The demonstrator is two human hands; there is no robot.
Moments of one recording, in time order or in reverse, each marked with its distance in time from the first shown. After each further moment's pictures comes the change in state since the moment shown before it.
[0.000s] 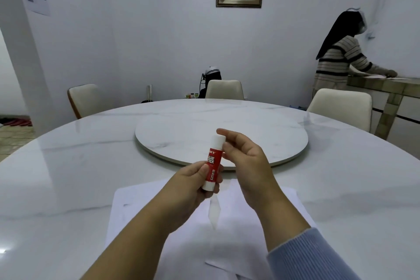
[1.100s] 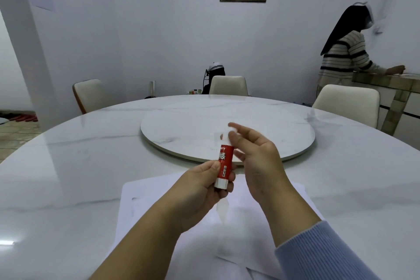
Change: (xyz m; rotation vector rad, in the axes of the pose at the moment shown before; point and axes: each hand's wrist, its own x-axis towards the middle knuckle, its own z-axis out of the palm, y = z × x) left_hand -0.006 0.000 0.004 -0.260 -0.084 -0.080; right_hand 0.003 -0.002 0.009 0.203 0.153 0.079
